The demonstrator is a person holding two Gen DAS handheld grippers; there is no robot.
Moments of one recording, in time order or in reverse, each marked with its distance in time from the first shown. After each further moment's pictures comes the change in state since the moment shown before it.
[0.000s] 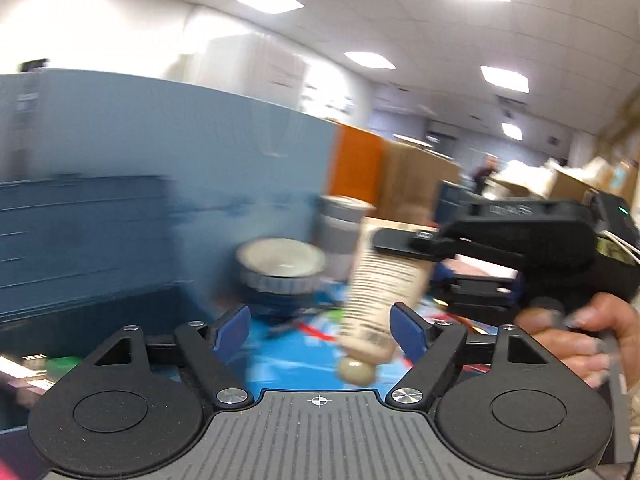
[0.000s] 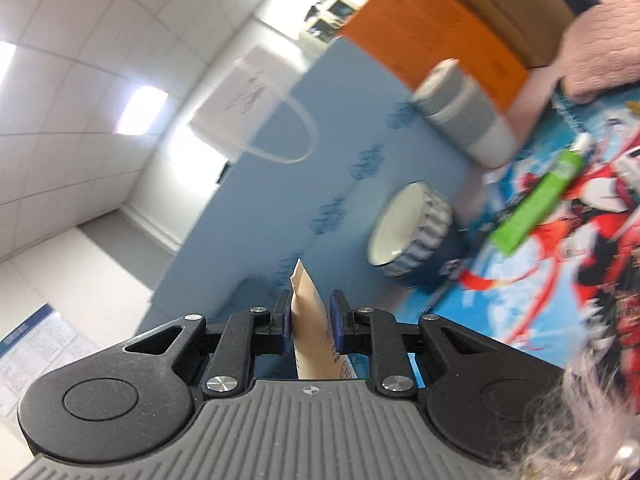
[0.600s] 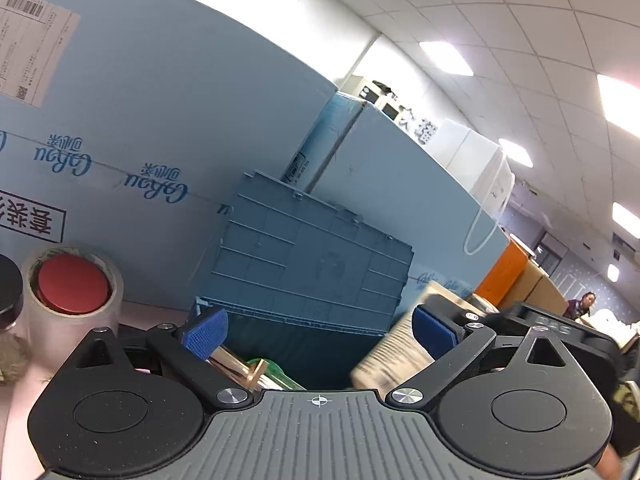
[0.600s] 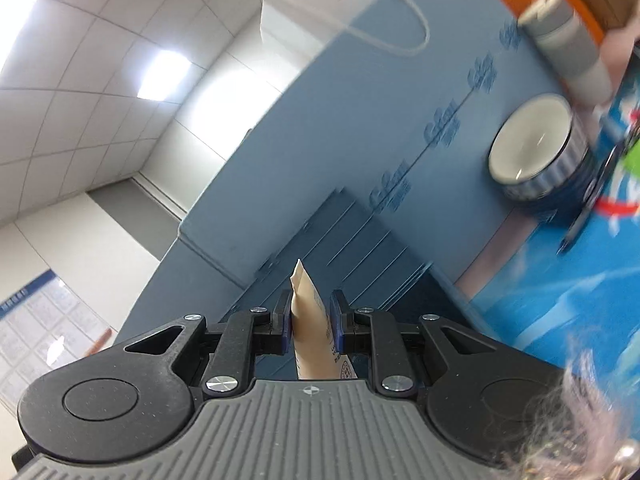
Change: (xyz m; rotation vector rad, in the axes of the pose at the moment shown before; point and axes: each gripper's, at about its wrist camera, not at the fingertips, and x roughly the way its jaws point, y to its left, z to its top) left arm -0.059 0.121 0.006 -0.440 -0.115 0.246; right arm 0.113 0.084 -0.081 -0.052 0.032 0.006
